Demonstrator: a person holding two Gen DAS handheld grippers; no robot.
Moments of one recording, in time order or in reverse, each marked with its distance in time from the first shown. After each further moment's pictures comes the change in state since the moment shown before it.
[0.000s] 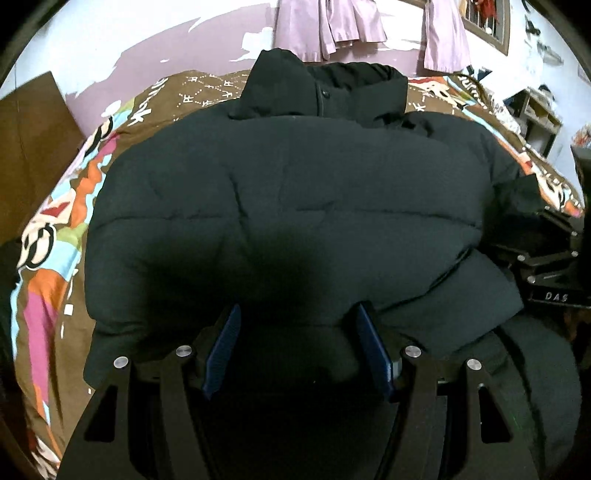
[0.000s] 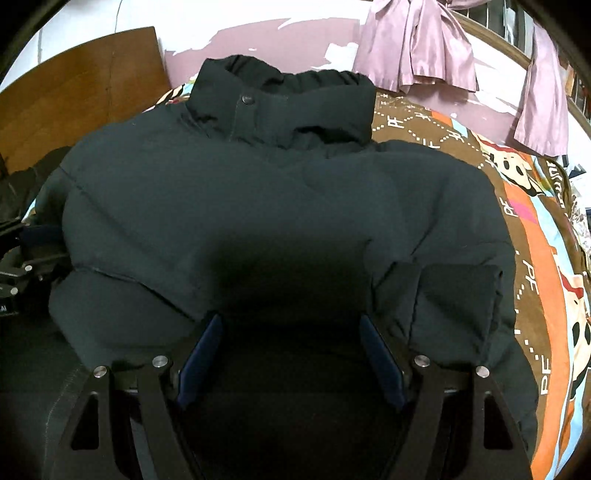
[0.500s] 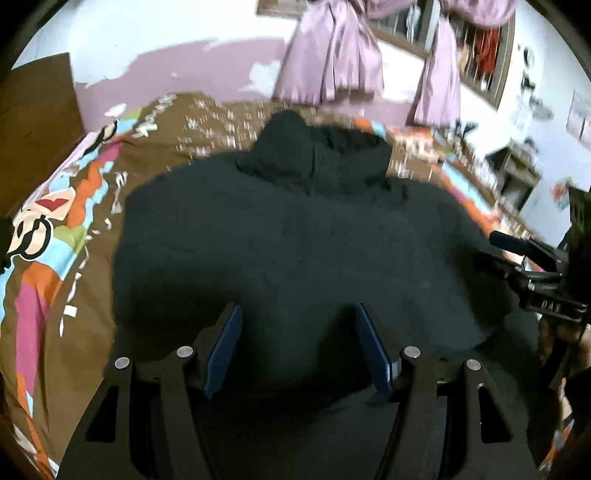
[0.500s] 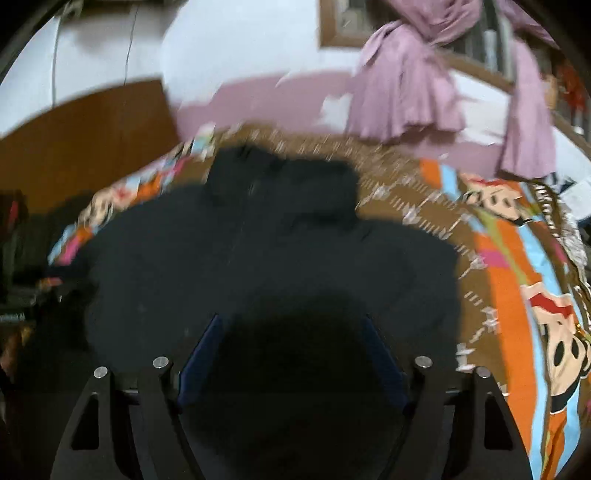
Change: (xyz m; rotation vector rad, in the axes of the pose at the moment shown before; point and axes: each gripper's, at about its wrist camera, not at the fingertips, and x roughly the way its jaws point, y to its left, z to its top) left arm -0.049 0.016 0.016 -0.114 -0.103 -0.126; right arm -0.071 0.001 0.021 0.014 -0.158 0.034
